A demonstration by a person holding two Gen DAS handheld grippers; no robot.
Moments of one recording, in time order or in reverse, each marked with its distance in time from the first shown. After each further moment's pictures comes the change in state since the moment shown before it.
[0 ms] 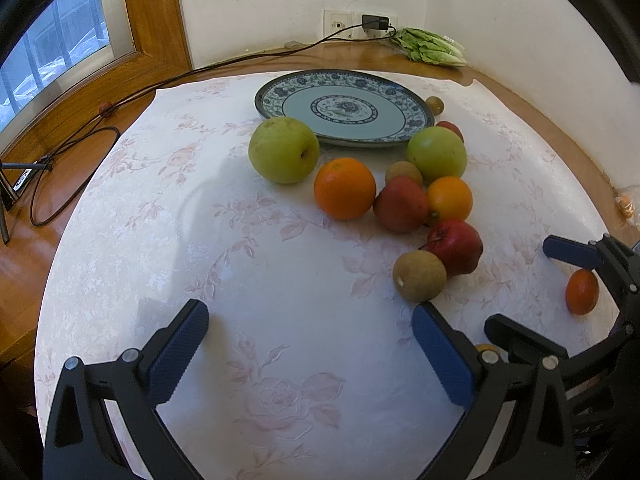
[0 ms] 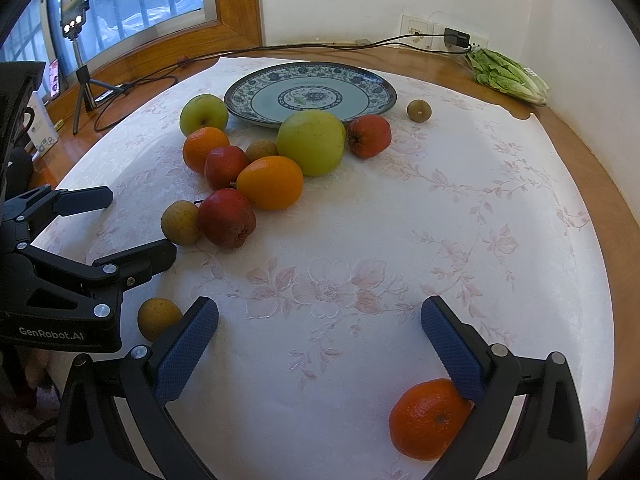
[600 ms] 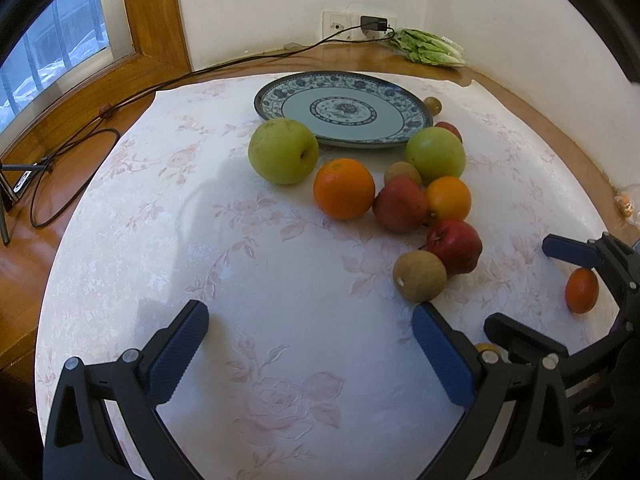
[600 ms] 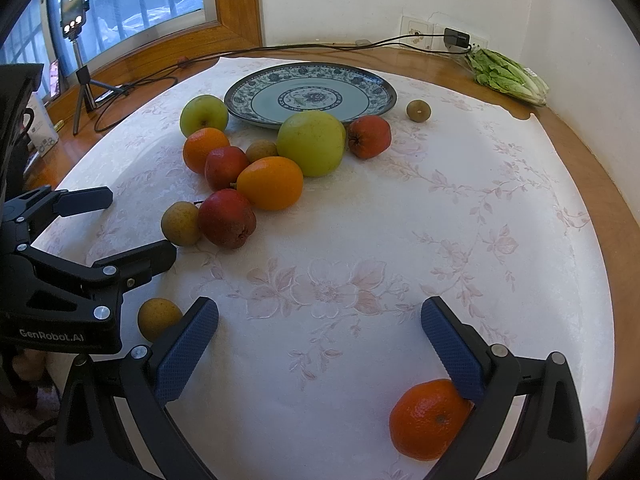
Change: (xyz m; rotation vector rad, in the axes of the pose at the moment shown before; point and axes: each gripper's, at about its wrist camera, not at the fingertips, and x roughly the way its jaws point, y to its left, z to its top) left arm -0.002 0.001 0.001 0.002 -0.003 -0.002; right arm -0.001 0.000 0.000 0.001 0.002 0.002
